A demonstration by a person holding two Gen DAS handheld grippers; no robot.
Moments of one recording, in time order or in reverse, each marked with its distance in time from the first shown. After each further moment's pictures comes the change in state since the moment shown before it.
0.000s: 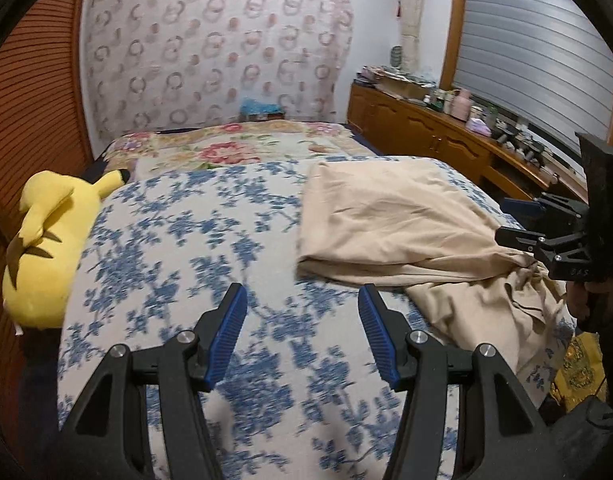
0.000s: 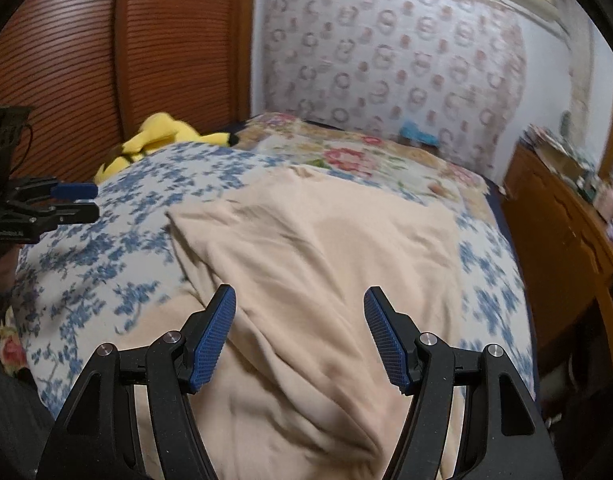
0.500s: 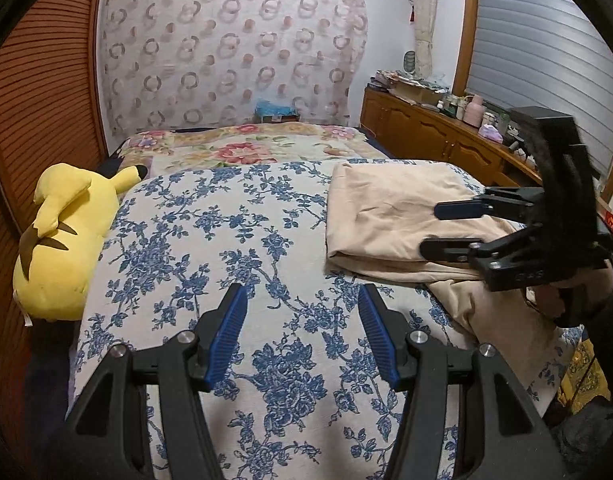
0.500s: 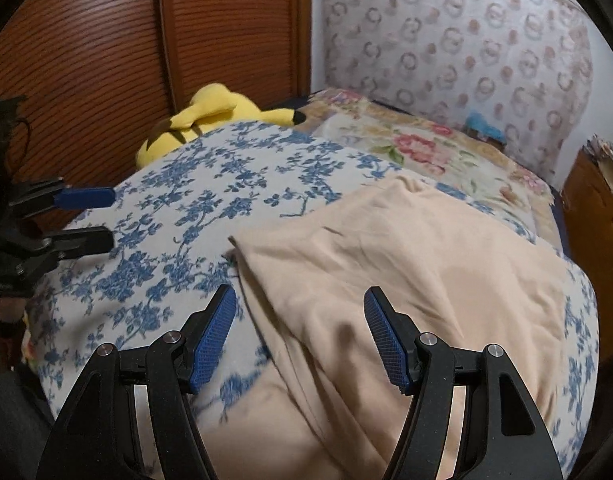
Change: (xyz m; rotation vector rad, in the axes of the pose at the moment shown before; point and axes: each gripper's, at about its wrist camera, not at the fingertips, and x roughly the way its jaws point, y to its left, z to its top) left arm -0.004 0.021 -0.007 -0.024 -0.013 0.030; right arm 0.082 0.059 0.049 -0.080 0.106 0.182
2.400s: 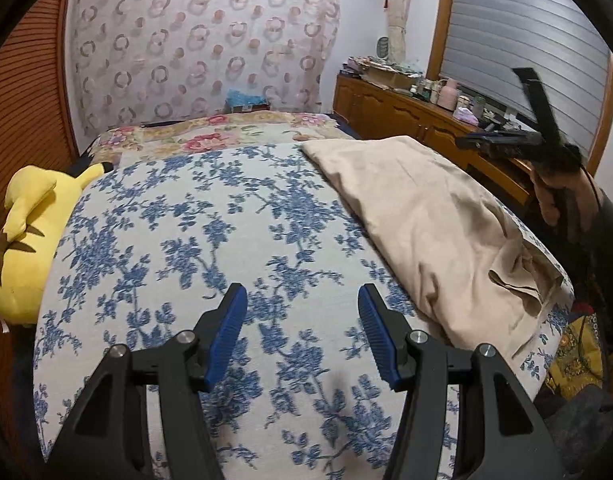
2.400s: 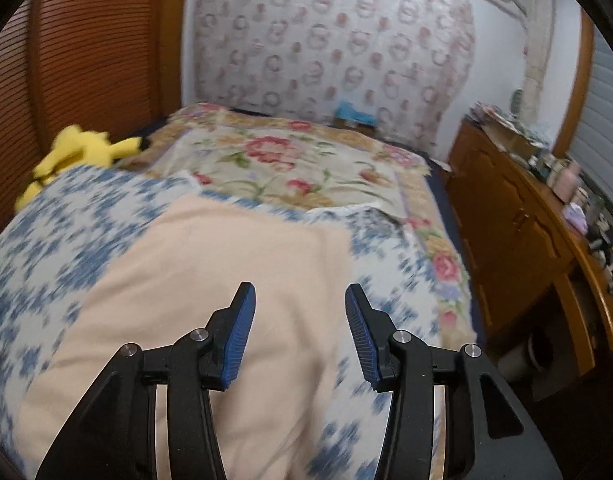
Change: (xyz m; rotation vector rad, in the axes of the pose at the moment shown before) left arm 0.018 -0.039 -0.008 0.057 0.044 -0.089; right arm -0.077 -0.155 -0.020 0.191 -0.028 -0.372
